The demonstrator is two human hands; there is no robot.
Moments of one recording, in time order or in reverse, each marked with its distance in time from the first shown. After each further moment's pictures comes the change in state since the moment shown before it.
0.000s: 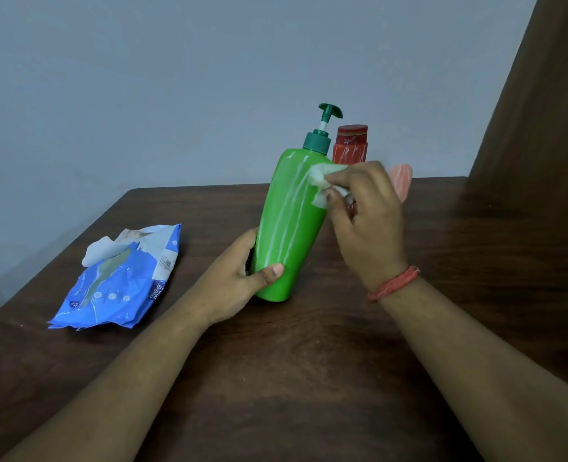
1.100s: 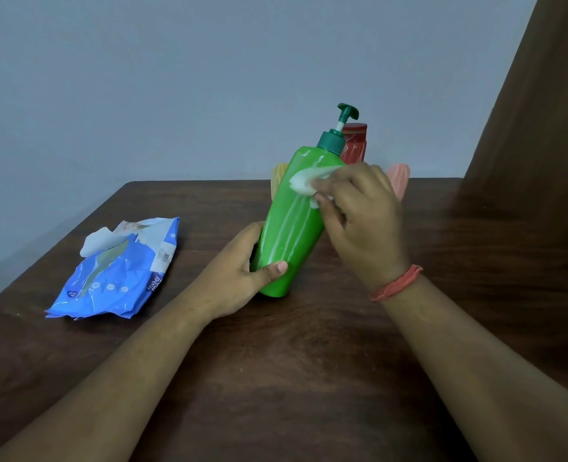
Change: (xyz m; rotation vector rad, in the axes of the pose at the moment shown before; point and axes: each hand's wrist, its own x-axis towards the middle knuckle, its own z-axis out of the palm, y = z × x) left_hand 0.000 0.002 0.003 0.096 0.010 0.060; right_hand 0.003 -0.009 -0.009 -0.150 -0.055 -0.145
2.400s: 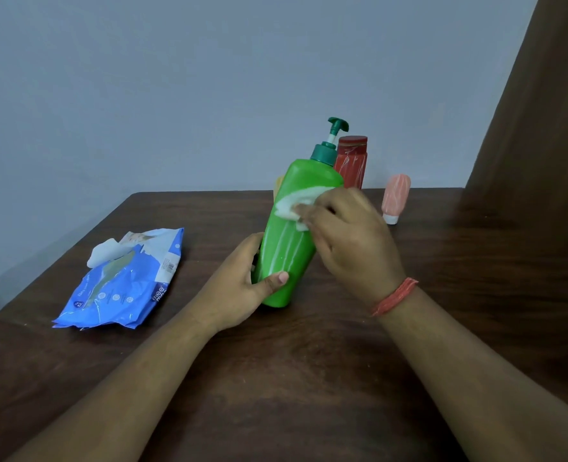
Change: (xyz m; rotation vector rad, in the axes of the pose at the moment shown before) left_hand -0.001 -0.004 0.003 0.007 0.060 0.019; right_hand -0.005 -0.007 0.000 -0.060 -0.156 -0.137
